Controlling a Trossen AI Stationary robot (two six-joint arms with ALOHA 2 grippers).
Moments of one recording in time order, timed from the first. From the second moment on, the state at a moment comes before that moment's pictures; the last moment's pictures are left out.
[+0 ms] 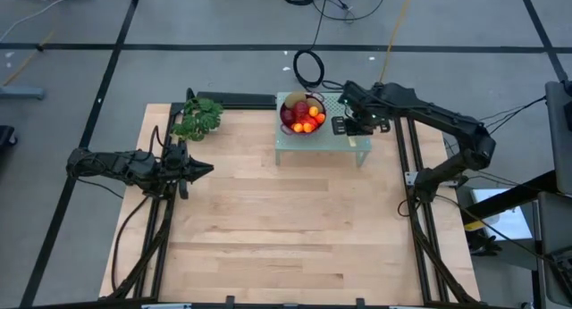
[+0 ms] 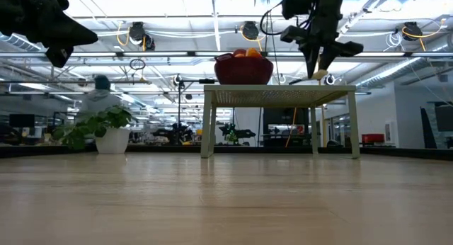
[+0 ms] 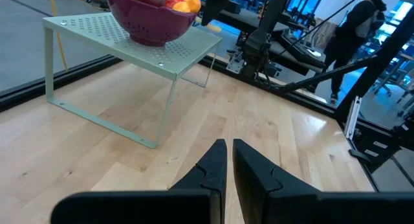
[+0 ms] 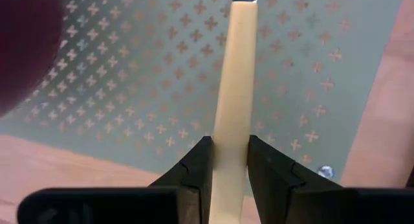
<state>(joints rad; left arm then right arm) -0.22 0.12 0.34 -0.41 -0.37 -0.40 -0.52 1.48 1.43 -1.24 -0.03 0.92</state>
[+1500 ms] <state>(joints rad) -0.22 0.12 0.34 -0.41 -0.37 -0.40 -0.54 1.50 1.36 -1.15 -0.05 0.95</state>
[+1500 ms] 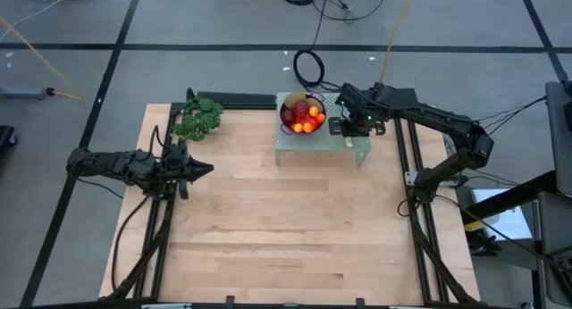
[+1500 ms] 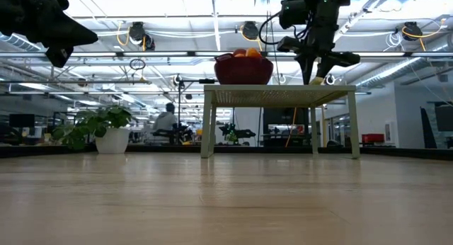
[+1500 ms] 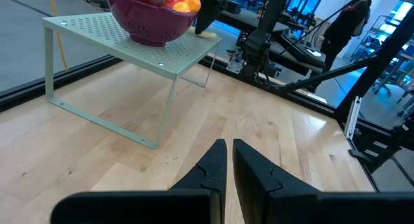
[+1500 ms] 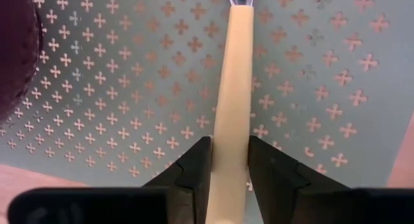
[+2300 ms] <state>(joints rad) -0.22 0.12 0.34 -0.41 -0.37 -0.40 -0.54 1.44 1.36 -1.12 -0.05 0.96</state>
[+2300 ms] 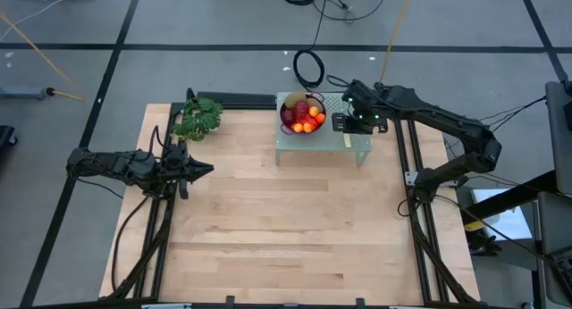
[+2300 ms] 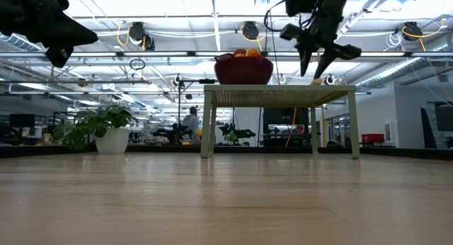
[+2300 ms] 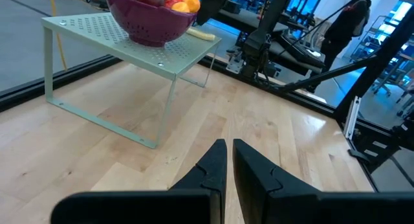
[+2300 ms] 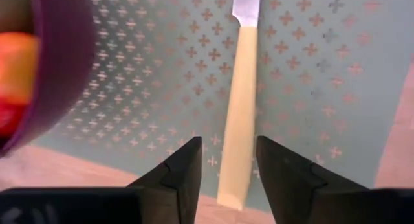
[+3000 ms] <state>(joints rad) -0.22 0.12 0.34 -0.41 -0.36 -0.39 -0.37 1.20 1.36 -1.08 0.19 0.69</state>
